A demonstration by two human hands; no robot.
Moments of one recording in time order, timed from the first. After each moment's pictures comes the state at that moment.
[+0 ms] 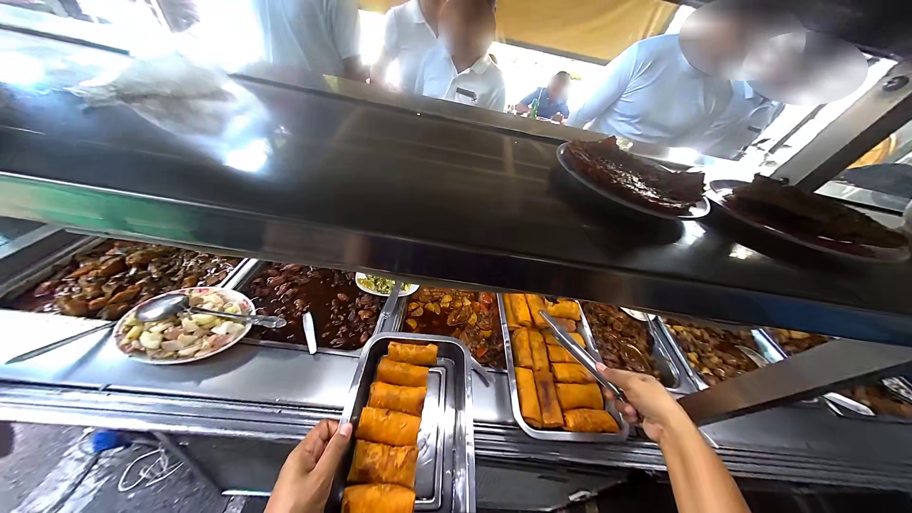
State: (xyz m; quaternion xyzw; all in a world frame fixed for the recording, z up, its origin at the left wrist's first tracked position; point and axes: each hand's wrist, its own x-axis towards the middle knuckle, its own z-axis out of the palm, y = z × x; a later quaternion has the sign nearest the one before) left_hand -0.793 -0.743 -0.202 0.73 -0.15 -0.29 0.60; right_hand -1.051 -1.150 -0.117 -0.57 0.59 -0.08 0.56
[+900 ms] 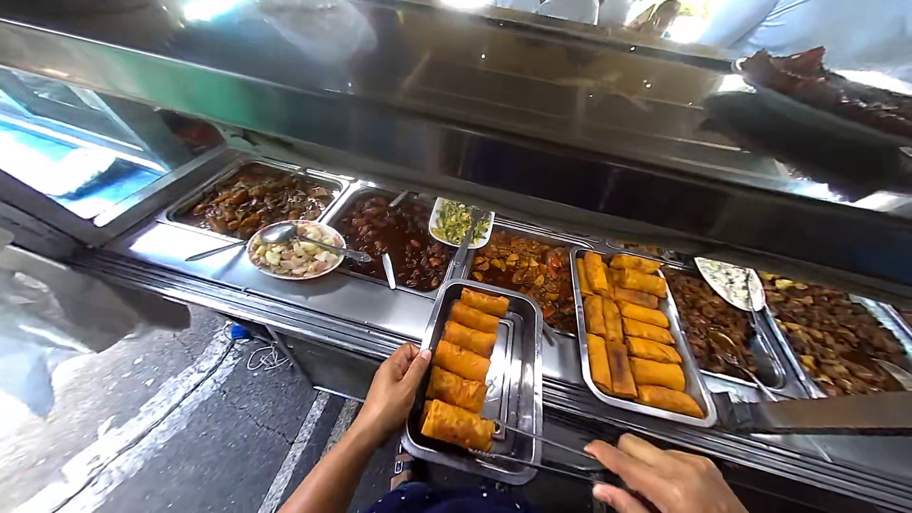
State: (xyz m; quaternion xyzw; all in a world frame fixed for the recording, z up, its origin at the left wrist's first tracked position) left_hand -0.783 -0.745 -0.212 0.72 -0.16 -0.30 0.60; right_hand -1.062 -0.985 -0.089 -0.98 0.04 -0.02 0.19
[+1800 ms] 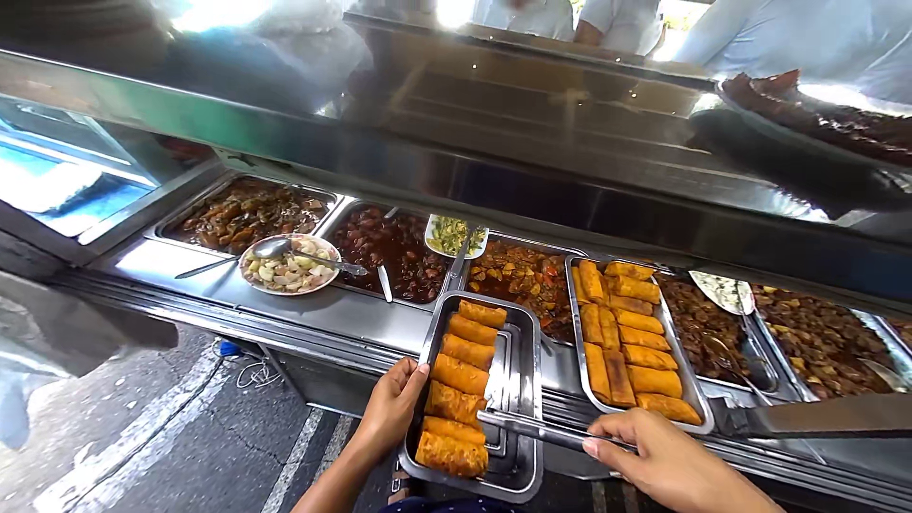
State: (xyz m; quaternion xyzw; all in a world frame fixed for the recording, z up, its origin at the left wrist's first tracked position) left_hand -0.780 -0.746 -0.214 0.71 -0.15 -0.31 0.61; right_hand -1.014 -1.023 -0.086 -0.89 0.18 0.22 0.36
